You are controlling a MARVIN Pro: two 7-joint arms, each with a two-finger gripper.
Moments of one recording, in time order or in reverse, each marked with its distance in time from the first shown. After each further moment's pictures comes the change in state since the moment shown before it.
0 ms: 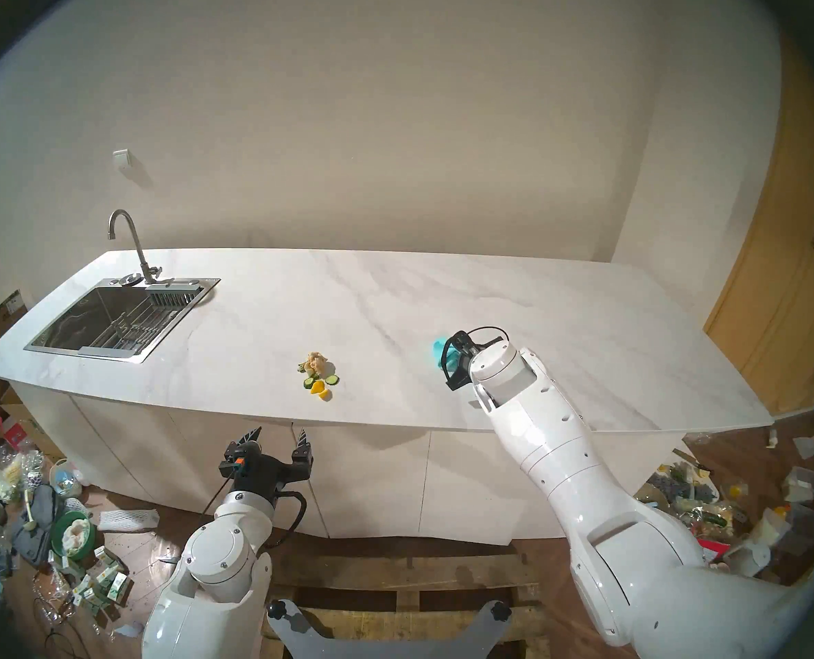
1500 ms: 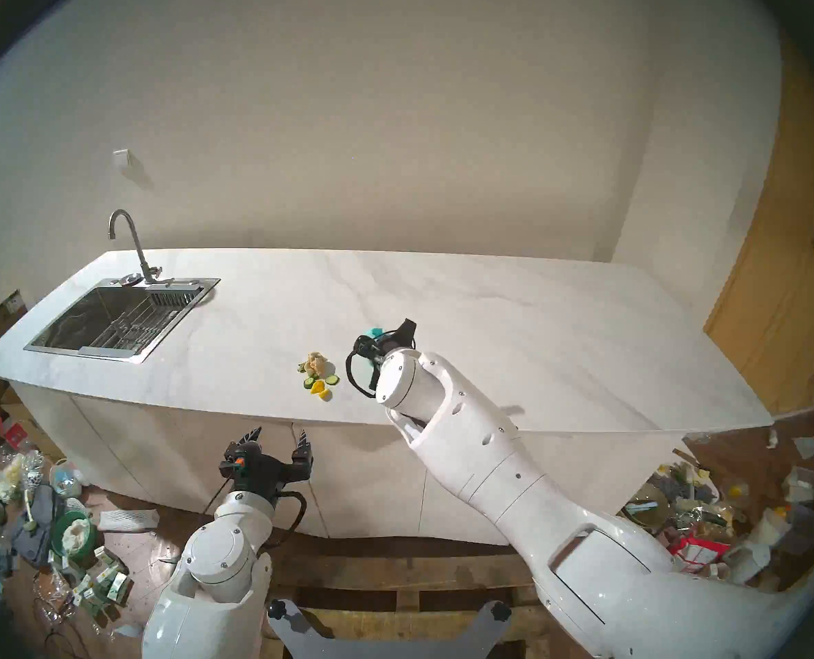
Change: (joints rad) left arm 0.000 0.000 0.000 0.001 0.000 0.000 0.000; right arm 0.001 -0.091 -0.297 -0.194 -0.205 0.029 -0.101
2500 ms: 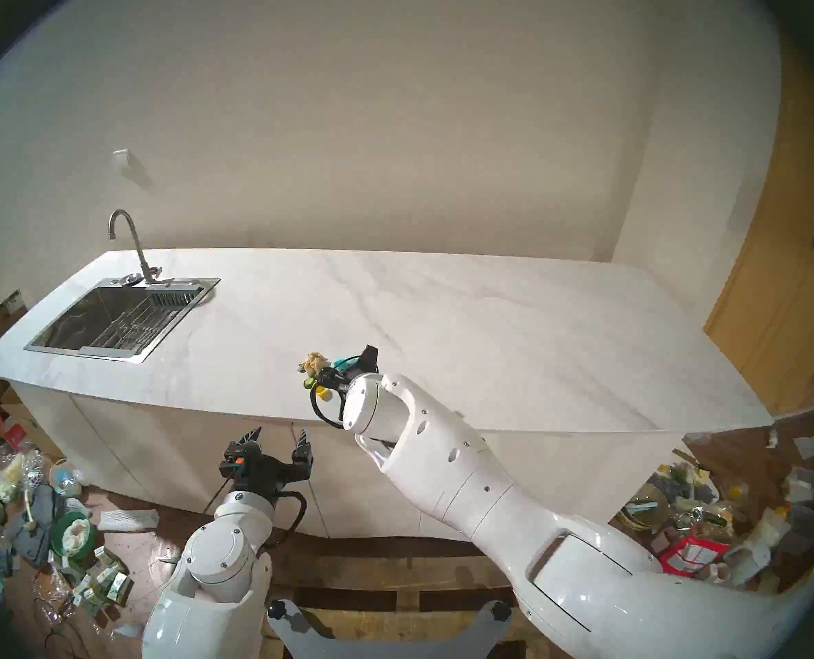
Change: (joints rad) left arm 0.000 0.000 0.000 0.000 0.000 0.000 0.000; right arm 0.002 -0.068 -0.147 0.045 -0.009 -0.006 0.076
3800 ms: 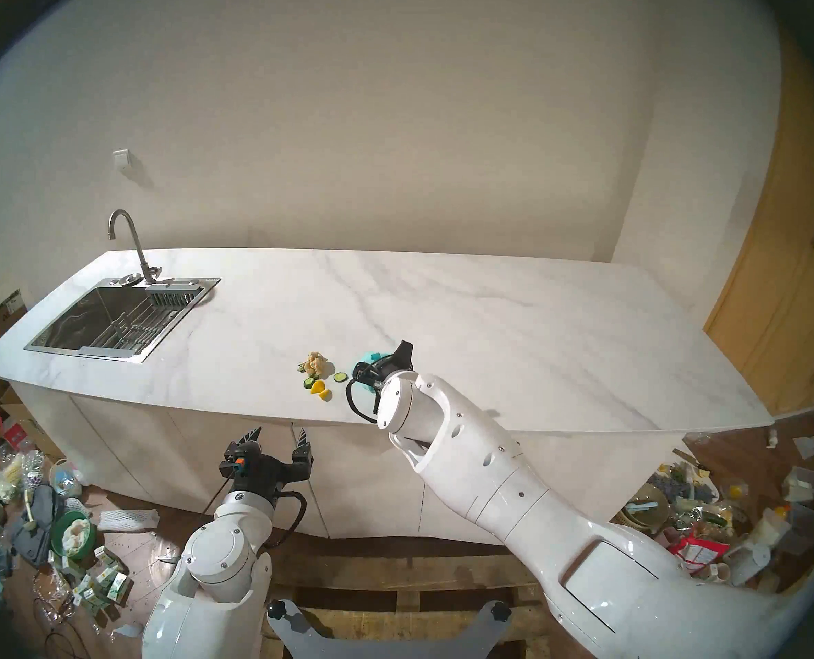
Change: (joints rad) left arm 0.000 0.000 0.000 0.000 0.000 0.000 0.000; right arm -0.021 0.082 0.037 -0.023 -0.042 0.009 -0.032
